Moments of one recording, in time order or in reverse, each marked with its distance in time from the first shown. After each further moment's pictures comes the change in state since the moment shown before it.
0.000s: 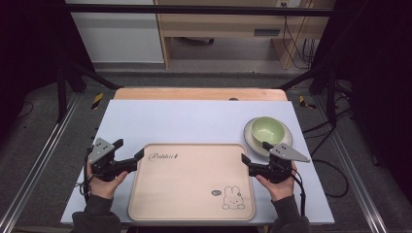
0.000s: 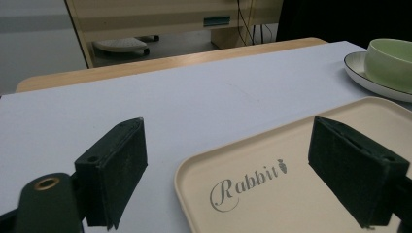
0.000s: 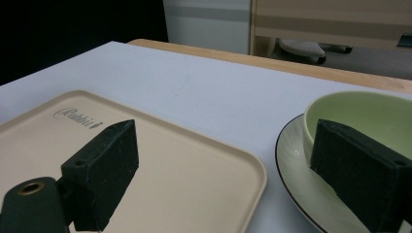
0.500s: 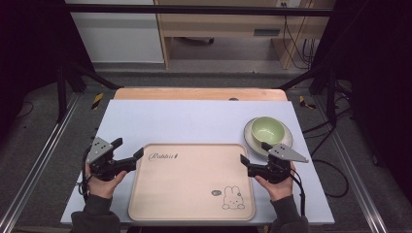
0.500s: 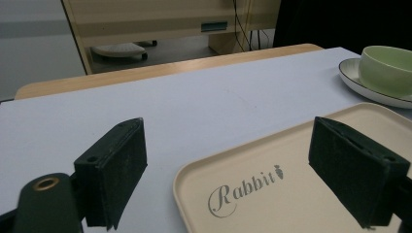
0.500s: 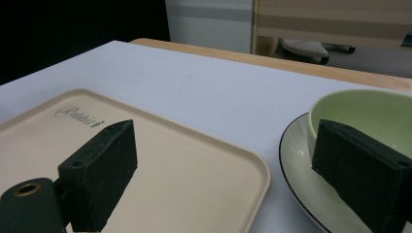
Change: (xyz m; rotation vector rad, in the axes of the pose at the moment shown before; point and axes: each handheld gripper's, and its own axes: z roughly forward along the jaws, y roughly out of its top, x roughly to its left) left arm 0.000 0.004 -0.003 -0.017 -0.008 0.001; right arm 0.000 -0.004 0.004 -0.004 0.011 -0.003
